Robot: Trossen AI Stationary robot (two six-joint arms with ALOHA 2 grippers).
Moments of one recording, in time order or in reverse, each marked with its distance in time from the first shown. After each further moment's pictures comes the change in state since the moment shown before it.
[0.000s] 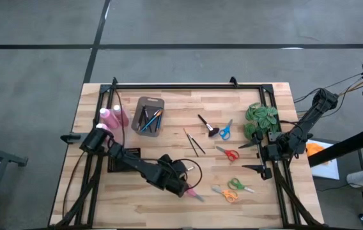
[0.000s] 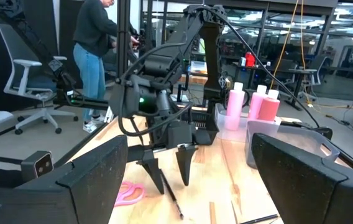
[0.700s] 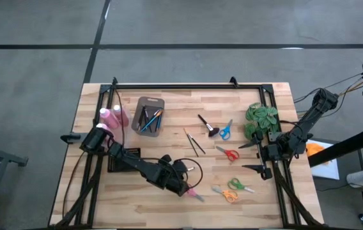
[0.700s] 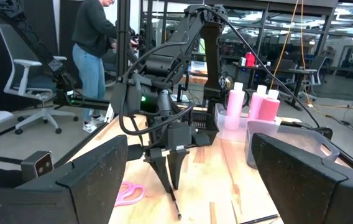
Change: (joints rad) left arm 0.005 -0.001 -0.010 0.022 0.050 0.012; right arm 0.000 0.000 0.000 0.000 0.000 0.000
